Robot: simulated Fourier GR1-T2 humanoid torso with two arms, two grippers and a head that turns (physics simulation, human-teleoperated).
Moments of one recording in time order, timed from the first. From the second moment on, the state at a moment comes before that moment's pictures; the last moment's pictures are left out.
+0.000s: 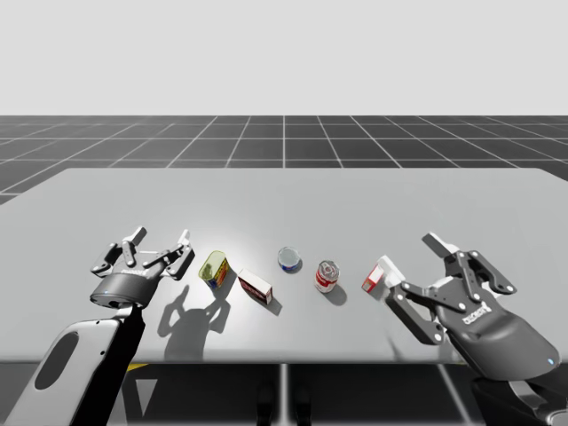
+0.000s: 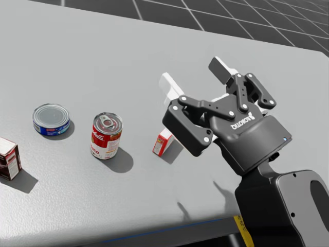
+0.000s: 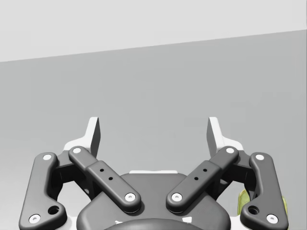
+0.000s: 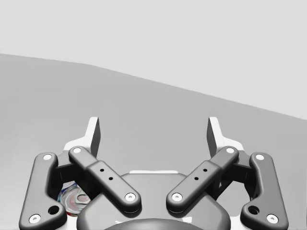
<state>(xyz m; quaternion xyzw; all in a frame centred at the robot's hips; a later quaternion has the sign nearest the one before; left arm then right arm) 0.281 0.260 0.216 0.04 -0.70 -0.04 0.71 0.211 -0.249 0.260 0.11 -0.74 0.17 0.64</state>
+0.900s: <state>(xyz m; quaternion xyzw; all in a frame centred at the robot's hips) 0.280 0.257 0.215 0.04 -0.71 -0.04 0.71 0.212 -0.293 0.135 0.15 -0.67 0.25 0.68</state>
